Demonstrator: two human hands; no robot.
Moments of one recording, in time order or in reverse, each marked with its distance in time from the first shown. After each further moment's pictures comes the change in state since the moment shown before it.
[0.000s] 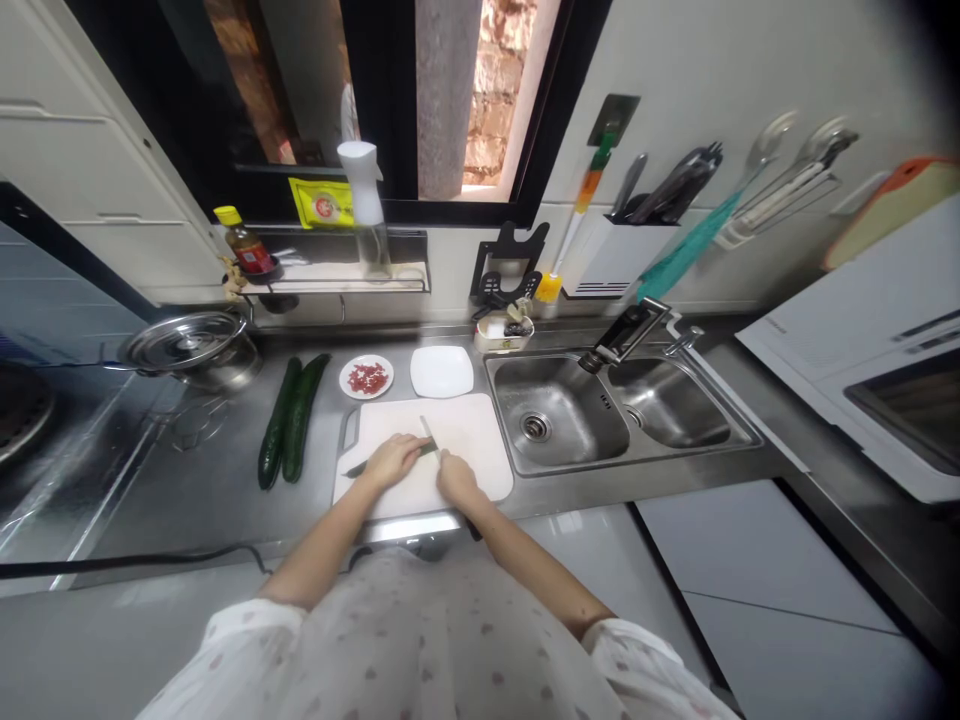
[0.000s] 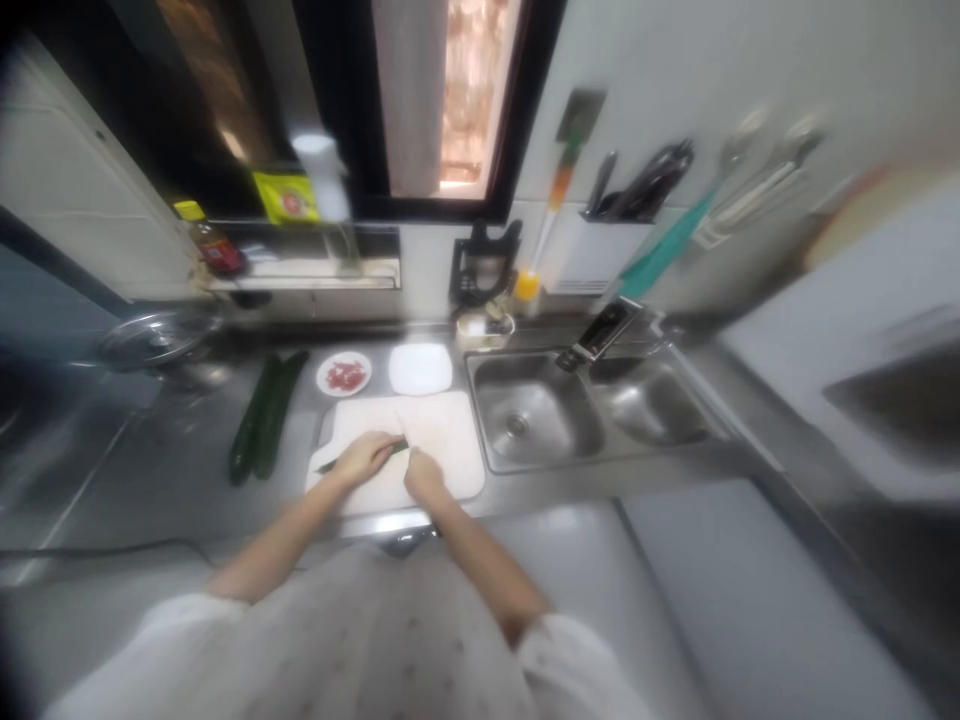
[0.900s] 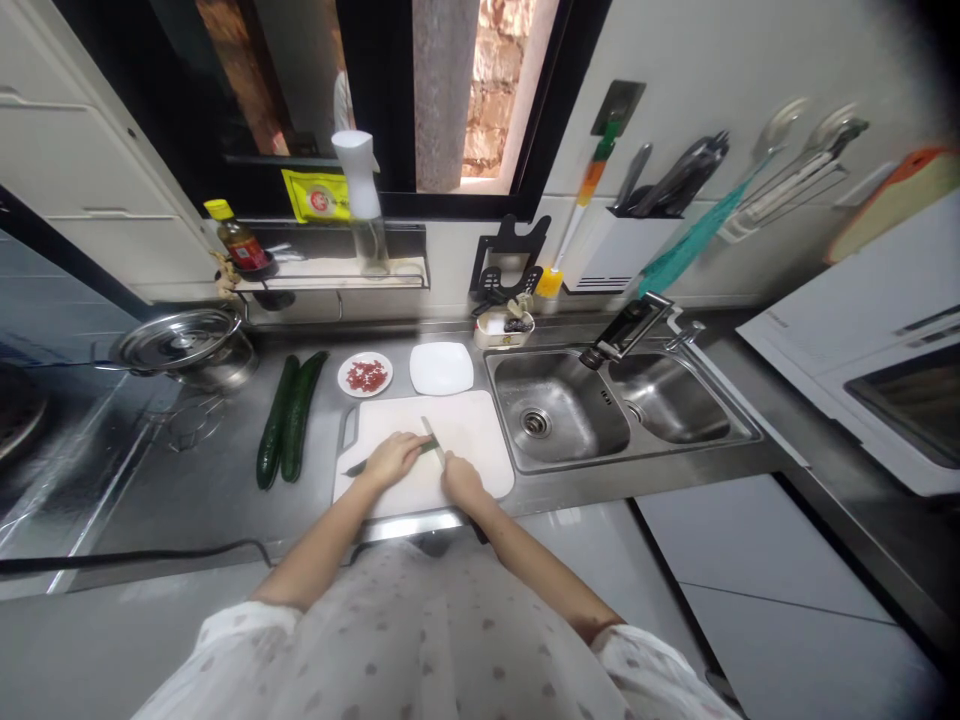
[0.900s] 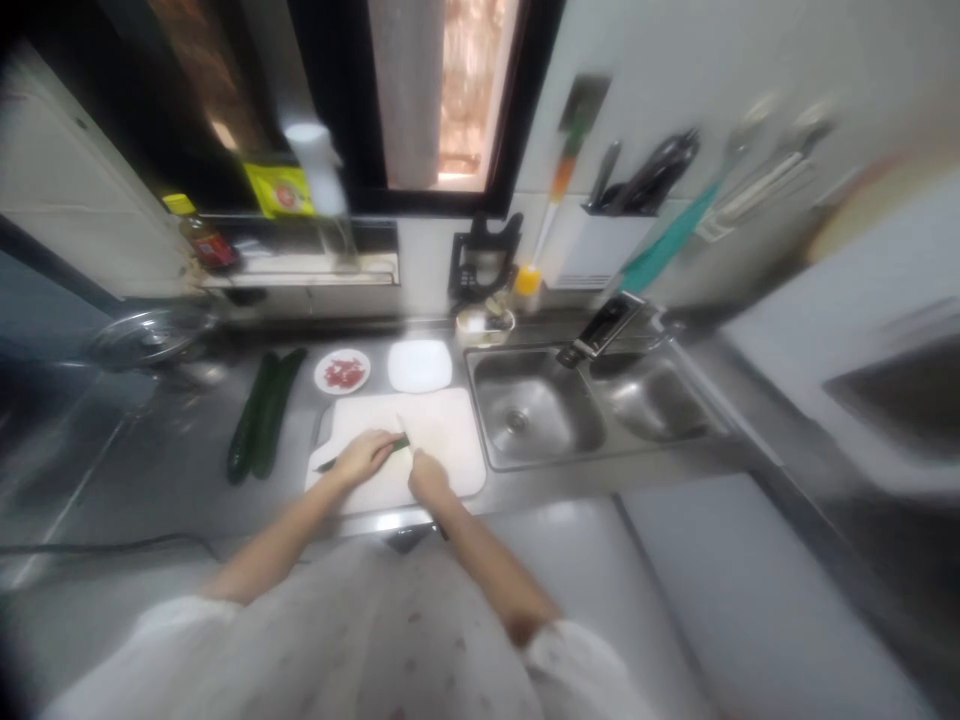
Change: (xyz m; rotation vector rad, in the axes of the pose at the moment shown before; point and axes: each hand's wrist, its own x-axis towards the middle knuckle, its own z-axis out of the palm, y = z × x) left_hand 0.000 0.001 -0.002 0.006 -0.031 -0.028; right_hand -0.010 0.003 -0.006 -0.014 -0.048 0.019
